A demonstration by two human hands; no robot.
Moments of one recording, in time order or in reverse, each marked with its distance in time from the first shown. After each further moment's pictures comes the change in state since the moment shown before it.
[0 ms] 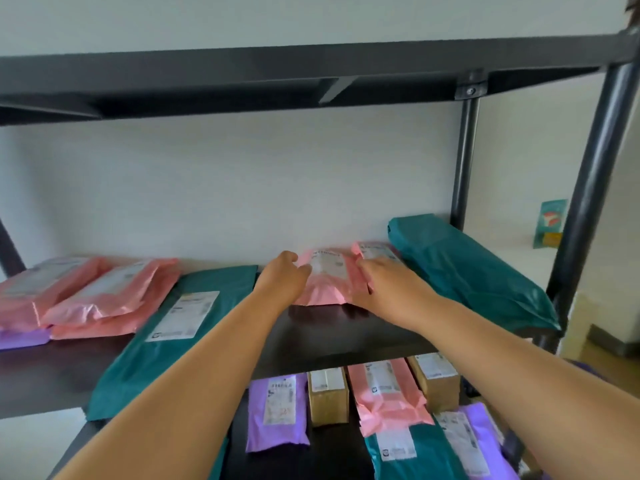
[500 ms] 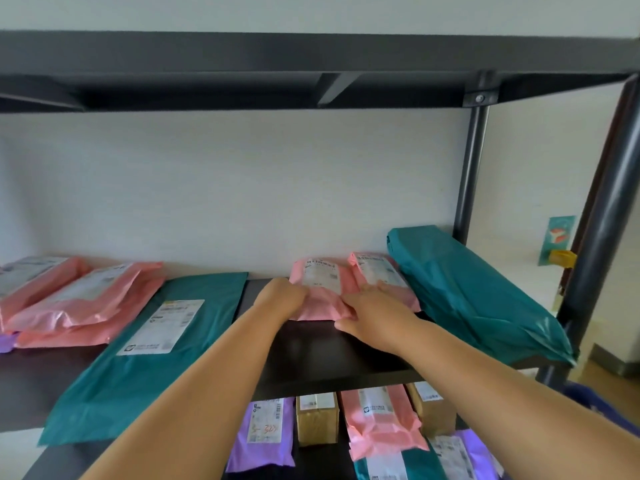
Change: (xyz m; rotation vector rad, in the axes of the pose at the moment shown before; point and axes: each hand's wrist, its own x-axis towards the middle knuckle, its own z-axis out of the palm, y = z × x) left_hand 0.031 -0.002 0.030 0.121 -0.115 -0.220; right_hand 0.035 0.015 0.033 -0.173 -0.196 -0.020
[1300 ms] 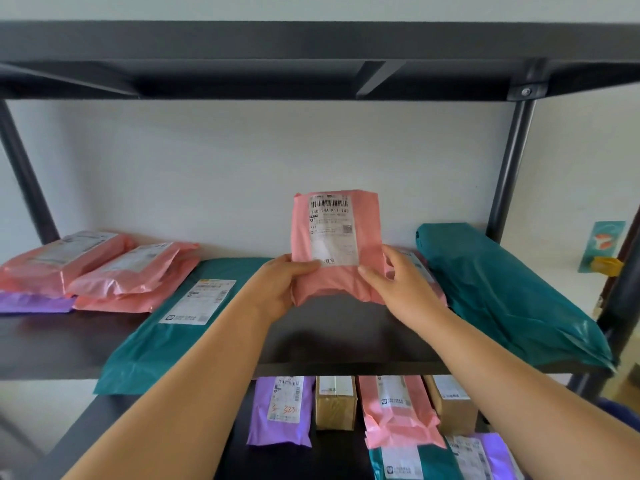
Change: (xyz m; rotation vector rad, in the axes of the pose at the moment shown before) left_hand -0.010 -0.045 -0.025 -1.257 -0.303 0.149; right_hand -0.002 -0.010 -0.008 0.755 0.333 0.119
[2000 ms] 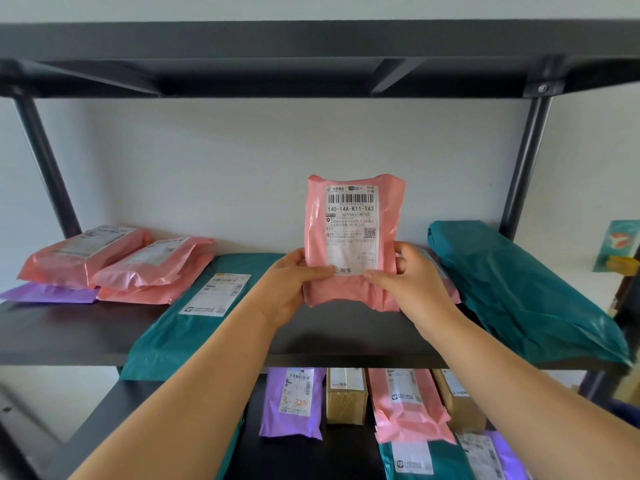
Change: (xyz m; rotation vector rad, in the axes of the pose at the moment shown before) left_hand -0.029 -0.002 -0.007 0.062 -0.062 0.118; right_hand -0.007 -0.011 0.013 0.290 0.069 0.028
